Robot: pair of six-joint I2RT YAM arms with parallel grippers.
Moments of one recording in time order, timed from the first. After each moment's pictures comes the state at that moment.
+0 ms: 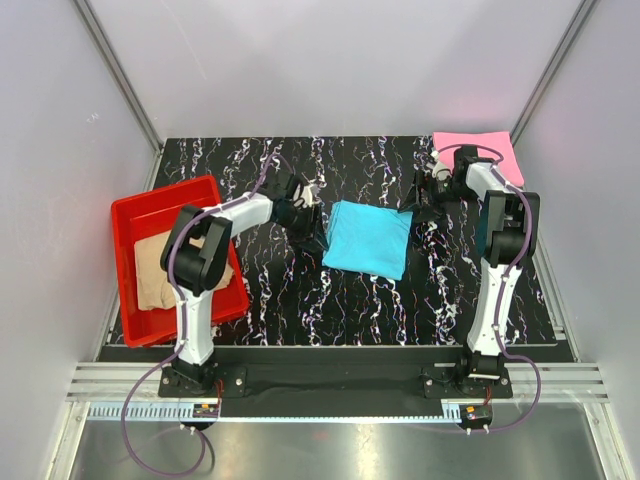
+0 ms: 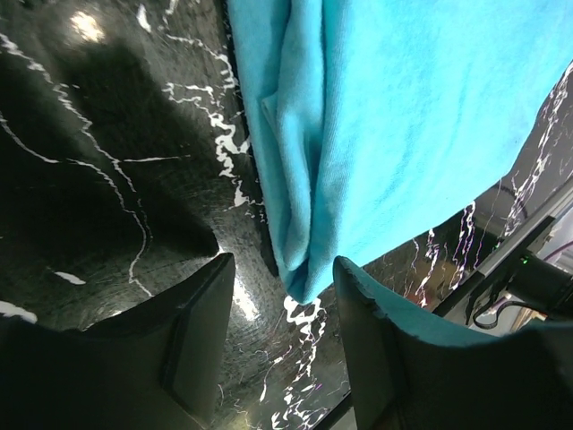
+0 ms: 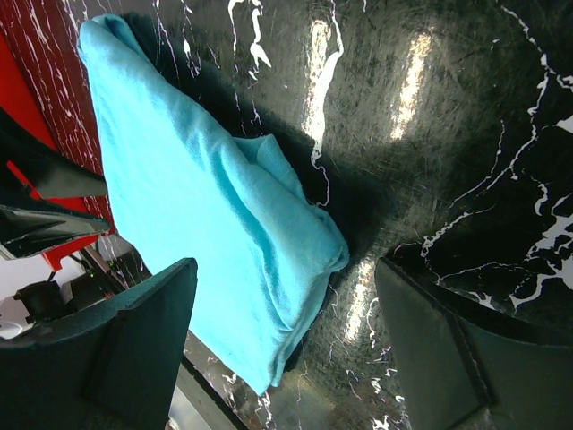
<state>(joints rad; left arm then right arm) -0.43 2.05 1.41 -0.49 0.57 -0.38 -0.07 2.31 1.79 -0.83 -0.76 0.02</state>
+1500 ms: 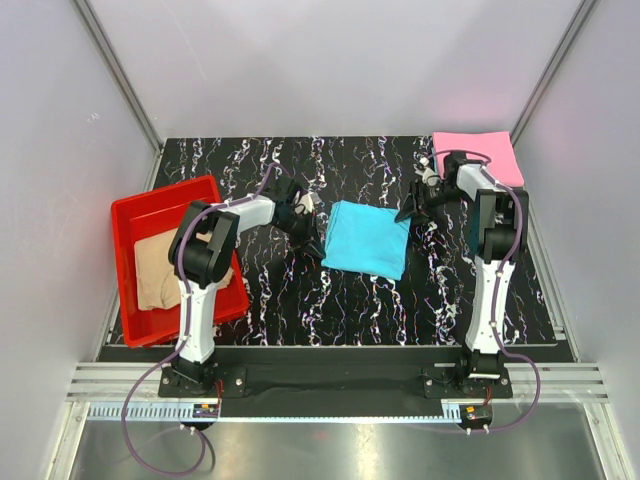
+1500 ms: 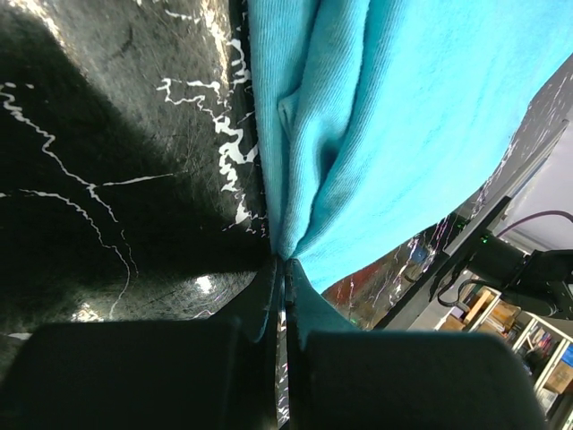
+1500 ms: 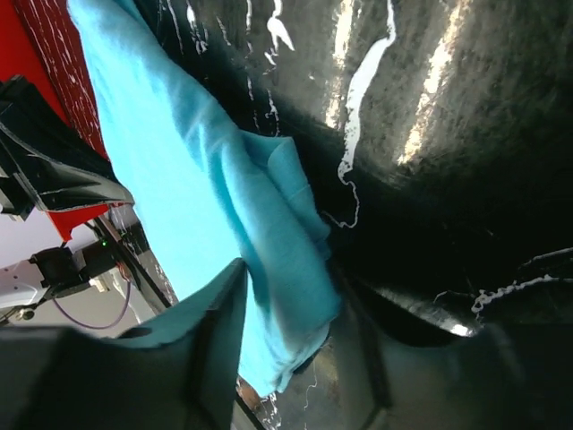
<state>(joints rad) -0.40 2.15 1.42 -0.49 0.69 -0.42 -0.03 2.38 1.85 -0.90 -0.83 -0.03</state>
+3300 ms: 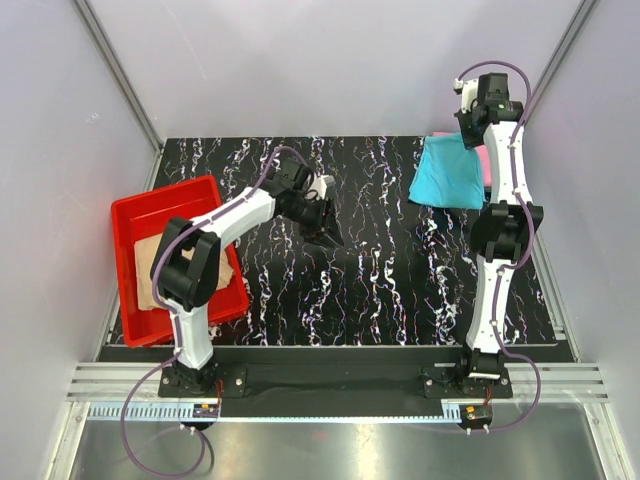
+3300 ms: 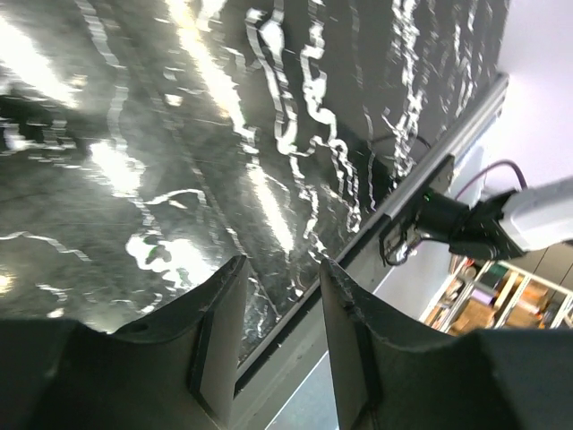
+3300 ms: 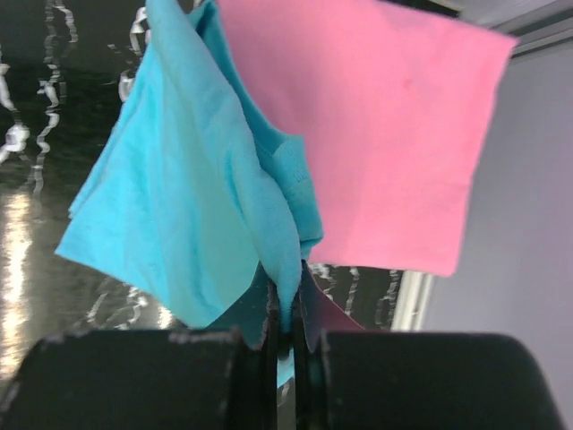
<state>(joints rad) -0.50 1.92 1.48 -0.61 0.71 -0.45 -0.07 2.41 2.62 -1.05 0.03 -0.34</state>
